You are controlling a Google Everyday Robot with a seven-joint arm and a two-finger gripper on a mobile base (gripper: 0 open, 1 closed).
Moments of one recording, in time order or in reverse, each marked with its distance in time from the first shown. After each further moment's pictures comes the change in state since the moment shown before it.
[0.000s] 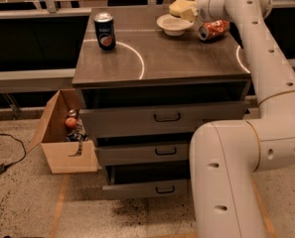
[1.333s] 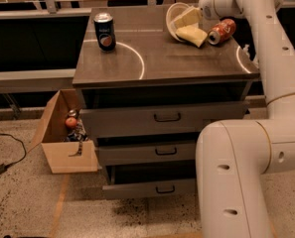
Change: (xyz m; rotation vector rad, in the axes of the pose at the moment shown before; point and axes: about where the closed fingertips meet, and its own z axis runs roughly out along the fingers) arm -0.015 0.017 -0.032 -0.114 -0.024 -0.082
